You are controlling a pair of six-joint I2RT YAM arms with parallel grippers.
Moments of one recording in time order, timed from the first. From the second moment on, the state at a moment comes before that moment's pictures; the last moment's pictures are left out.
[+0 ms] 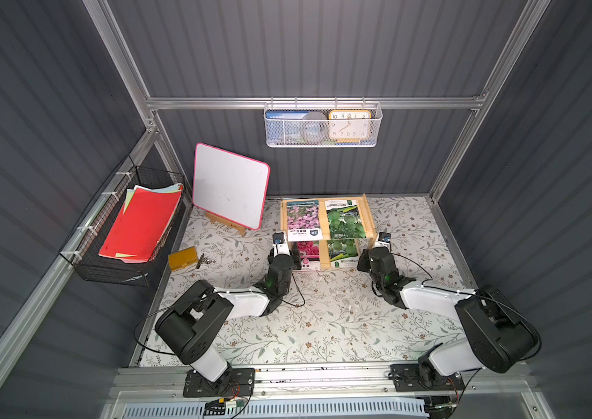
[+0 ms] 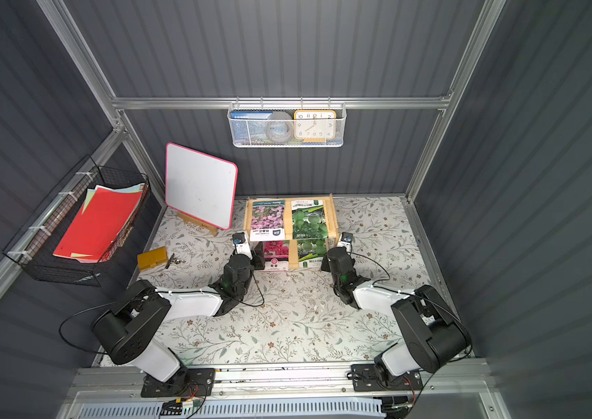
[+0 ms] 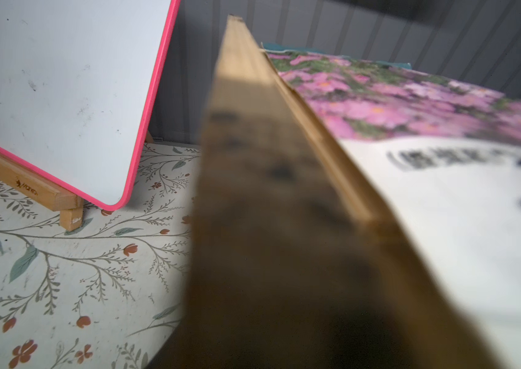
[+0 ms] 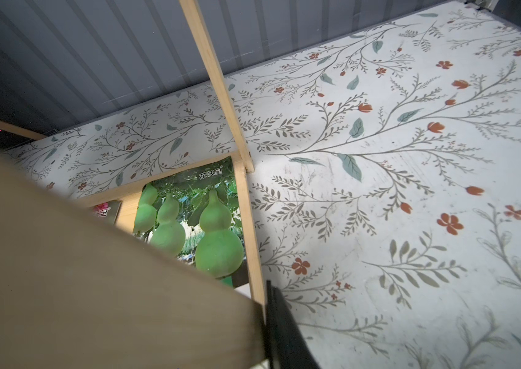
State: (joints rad) left arm -0.66 1.62 0.62 0.78 -0.52 -0.31; right arm 0.49 1.48 0.57 0.40 0.40 0.50
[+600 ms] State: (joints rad) left arm -0.67 1.53 0.61 0.59 -0.44 -0.34; right arm 0.50 1.44 0.53 0.22 0.28 0.54
